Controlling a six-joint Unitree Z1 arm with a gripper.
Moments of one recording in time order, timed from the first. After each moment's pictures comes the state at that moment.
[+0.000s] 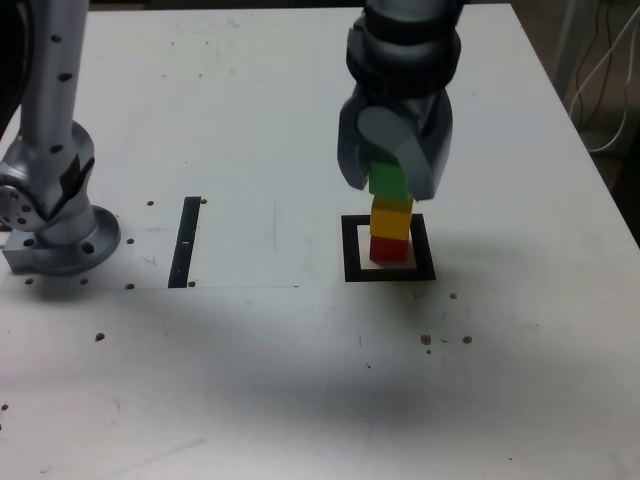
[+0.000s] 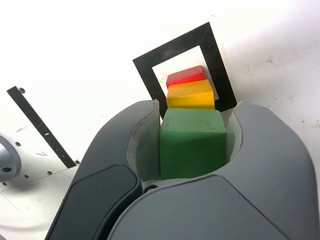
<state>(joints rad) -0.20 1.99 -1.73 1.39 0.18 0.19</state>
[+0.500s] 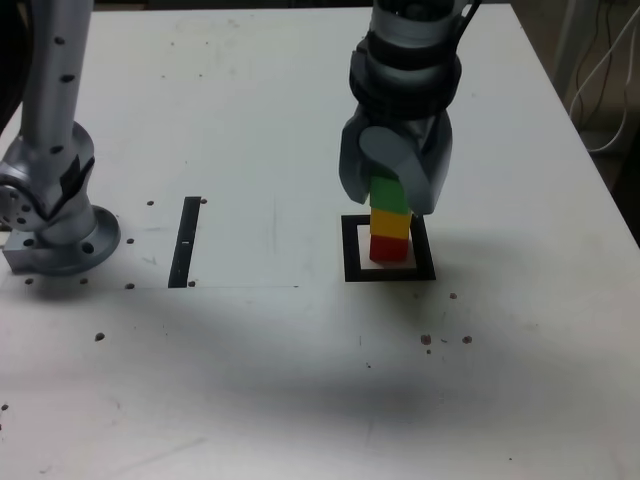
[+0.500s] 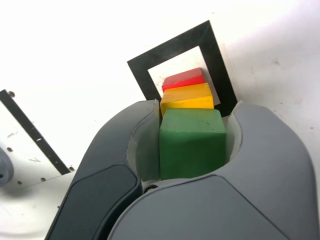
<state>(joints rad) -0.20 2.00 -1.67 1.33 0.19 0.19</state>
